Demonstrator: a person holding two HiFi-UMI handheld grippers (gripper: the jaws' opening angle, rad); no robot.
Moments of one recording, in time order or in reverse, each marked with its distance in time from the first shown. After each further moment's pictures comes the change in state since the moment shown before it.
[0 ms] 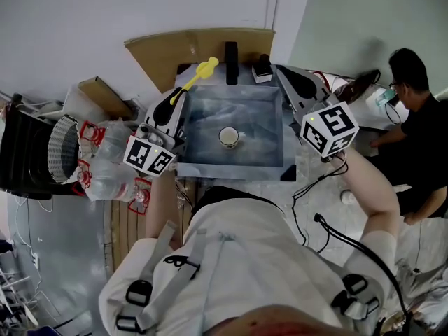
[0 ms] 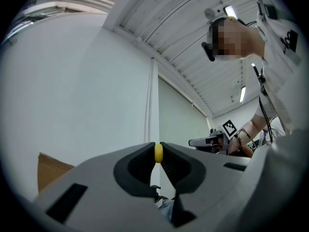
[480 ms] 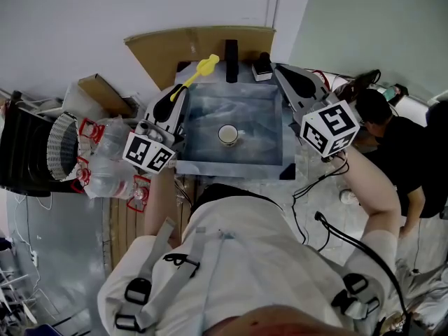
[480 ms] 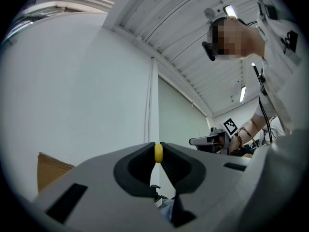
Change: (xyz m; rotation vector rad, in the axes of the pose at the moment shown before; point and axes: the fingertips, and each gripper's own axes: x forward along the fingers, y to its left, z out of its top) left arm 0.002 0.000 -0.002 0.000 0.007 -0.001; right arm 0.000 0.007 0.002 0.002 0.007 0.034
